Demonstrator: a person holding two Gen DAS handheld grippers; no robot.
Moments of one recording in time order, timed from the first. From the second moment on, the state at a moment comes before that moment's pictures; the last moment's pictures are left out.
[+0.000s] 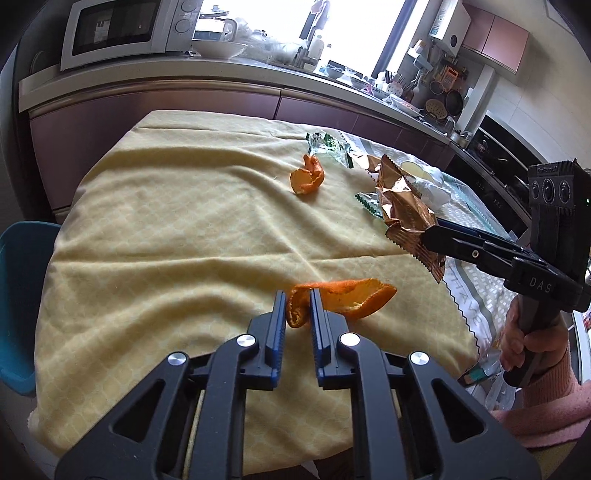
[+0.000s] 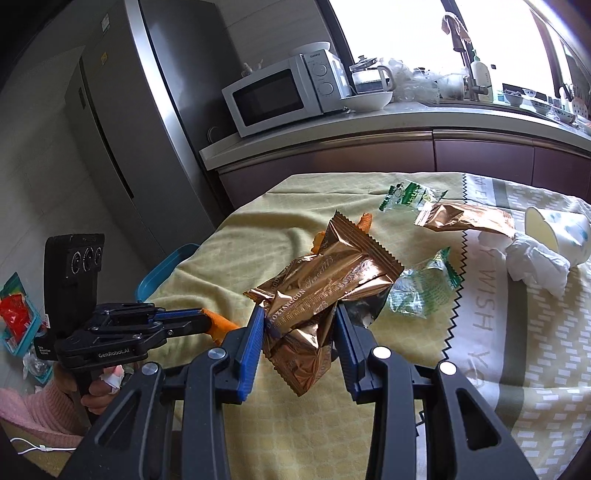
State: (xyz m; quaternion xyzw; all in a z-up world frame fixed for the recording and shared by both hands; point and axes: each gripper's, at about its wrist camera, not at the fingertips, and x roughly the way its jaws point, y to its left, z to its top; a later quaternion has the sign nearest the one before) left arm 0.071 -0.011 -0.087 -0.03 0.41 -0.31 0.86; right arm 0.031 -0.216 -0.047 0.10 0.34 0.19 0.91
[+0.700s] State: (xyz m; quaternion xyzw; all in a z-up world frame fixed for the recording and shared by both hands) left arm 0.059 0.033 -0.070 -0.06 0.38 -0.28 0.88; right arm 0.051 -0.170 -0.038 0.07 0.34 0.24 0.91
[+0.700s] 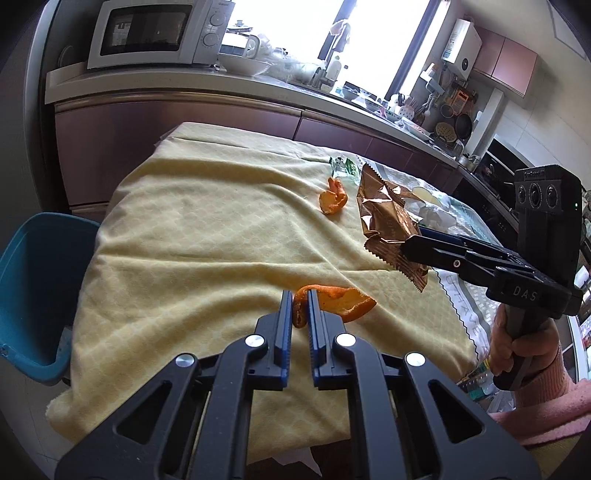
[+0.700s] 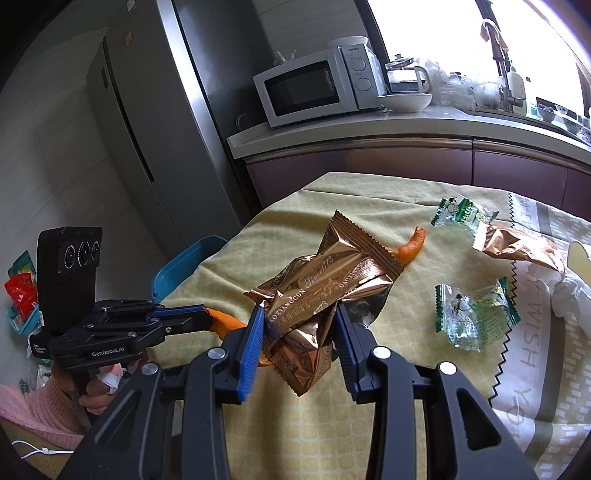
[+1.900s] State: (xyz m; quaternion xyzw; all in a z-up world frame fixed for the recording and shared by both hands) left arm 0.065 0.243 -0.039 -0.13 0.33 -0.05 0.93; right arm 0.116 0.003 -0.012 -0.05 0.35 0.41 0.84
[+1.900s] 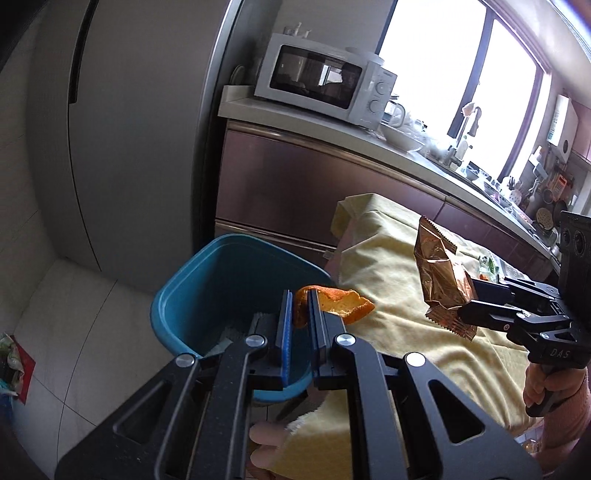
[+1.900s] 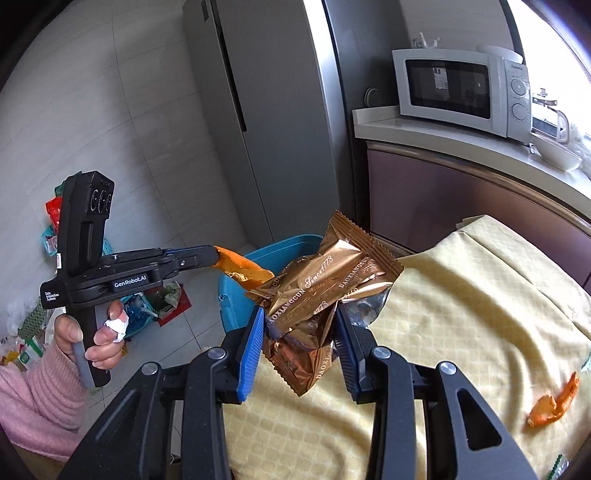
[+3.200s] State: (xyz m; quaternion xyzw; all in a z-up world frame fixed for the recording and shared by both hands) left arm 0.143 0.278 -0.121 -0.18 0.39 0.03 0.90; right arm 0.191 0.099 -0.078 -0.04 0.47 0.41 0.78
